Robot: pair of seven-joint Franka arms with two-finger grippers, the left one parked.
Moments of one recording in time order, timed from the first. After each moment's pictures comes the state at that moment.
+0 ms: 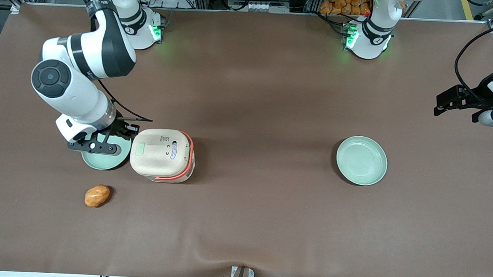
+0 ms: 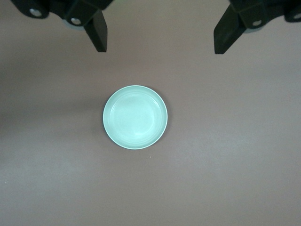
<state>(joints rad) 0.38 0.24 -0.12 -1.75 0.01 1.95 0.32</state>
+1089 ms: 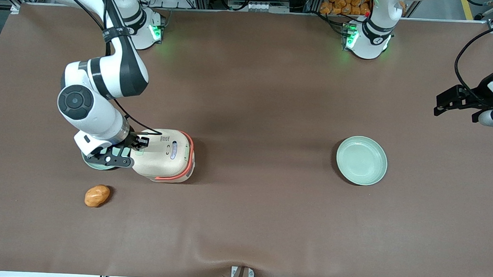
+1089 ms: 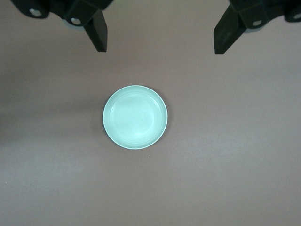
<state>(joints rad) 0.39 0.34 -0.12 -1.75 0.01 2.03 0.32</state>
